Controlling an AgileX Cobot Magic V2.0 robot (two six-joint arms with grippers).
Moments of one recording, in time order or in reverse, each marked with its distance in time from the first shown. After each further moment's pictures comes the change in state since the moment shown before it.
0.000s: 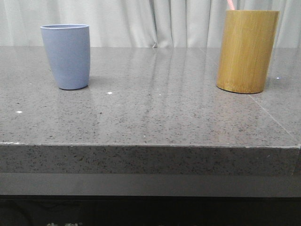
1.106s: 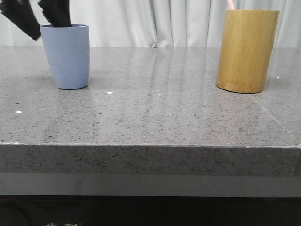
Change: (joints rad) left arm -0.181 0.977 -0.953 0.002 0.649 0.066; right arm 0.000 0.000 0.000 0.000 0.000 0.000
